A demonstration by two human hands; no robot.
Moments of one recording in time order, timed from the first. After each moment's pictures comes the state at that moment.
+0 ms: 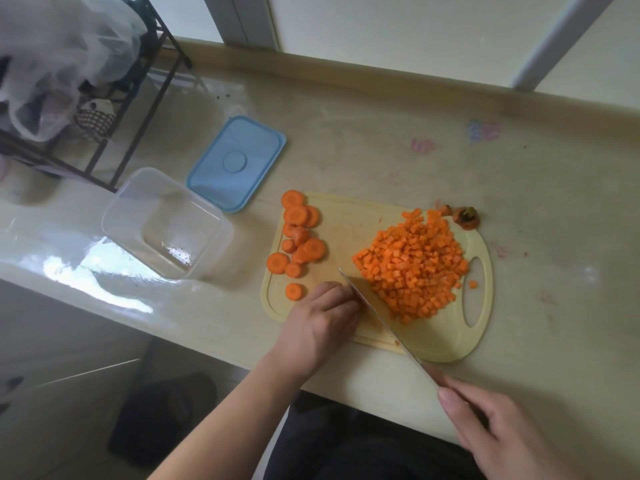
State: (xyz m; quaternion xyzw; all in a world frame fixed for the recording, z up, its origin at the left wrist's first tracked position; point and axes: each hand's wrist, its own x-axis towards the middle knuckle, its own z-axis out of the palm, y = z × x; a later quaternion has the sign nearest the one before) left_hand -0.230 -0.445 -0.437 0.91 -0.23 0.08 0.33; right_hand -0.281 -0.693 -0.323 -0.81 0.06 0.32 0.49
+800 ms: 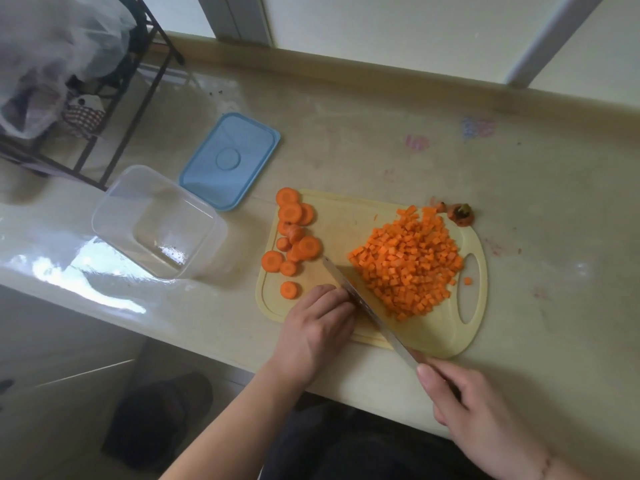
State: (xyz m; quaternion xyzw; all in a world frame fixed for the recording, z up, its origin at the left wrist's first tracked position) left_hand -0.241 -0.452 -0.442 0.91 -0.20 0.13 0.33; right_hand -0.267 -0.678 -0.328 -0.81 0.03 0.33 0.48
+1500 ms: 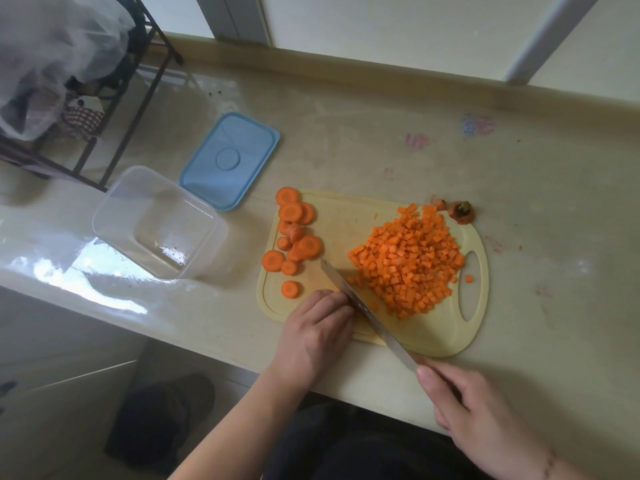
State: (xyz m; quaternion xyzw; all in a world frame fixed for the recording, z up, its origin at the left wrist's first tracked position) left_hand -0.248 -0.452 -0.442 0.91 -0.19 0.13 0.34; right_hand -0.267 -0.674 -0.320 -0.80 0.02 0.34 0.49
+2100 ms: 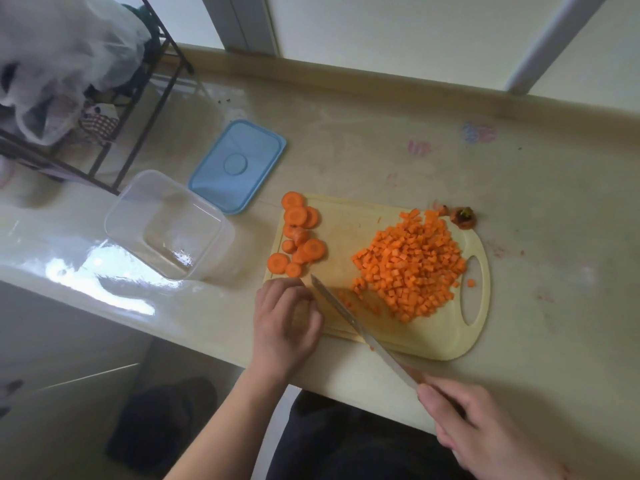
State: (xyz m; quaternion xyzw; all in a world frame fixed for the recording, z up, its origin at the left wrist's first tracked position) left_hand -0.247 -0.426 -0.430 0.91 -0.02 0.22 0.36; right_hand -0.280 -0.684 -0.327 -0.77 0.05 0.37 0.51
